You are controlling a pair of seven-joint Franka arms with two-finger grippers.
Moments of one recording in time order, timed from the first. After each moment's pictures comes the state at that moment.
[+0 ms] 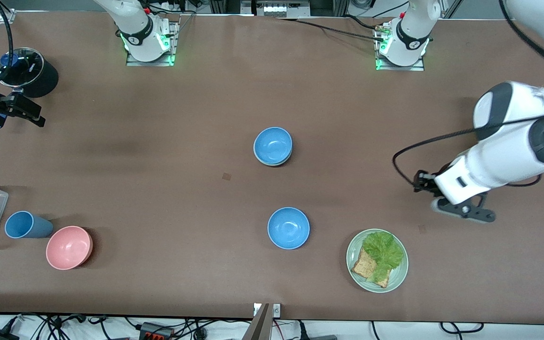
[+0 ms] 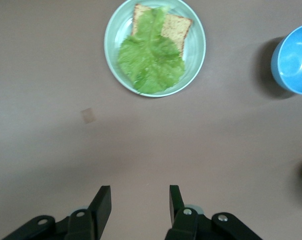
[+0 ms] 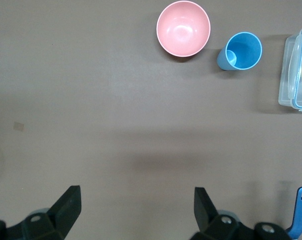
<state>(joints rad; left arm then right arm) 0.19 0.40 -0.39 -1.50 0.09 1.85 0.01 0.03 -0.01 -0.08 -1.68 0.00 1.69 -0.05</state>
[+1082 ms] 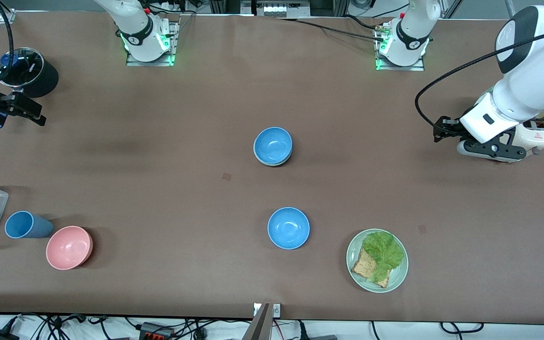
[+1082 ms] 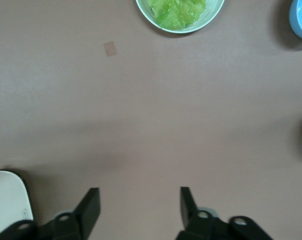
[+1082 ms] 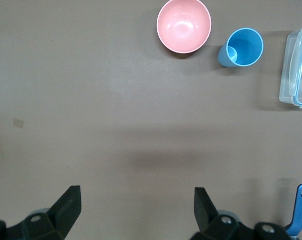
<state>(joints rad) 0.15 0.03 -0.25 -1.85 -0.03 1.80 0.03 0.03 -0.01 -0.09 -1.68 0.00 1.68 -0.05</state>
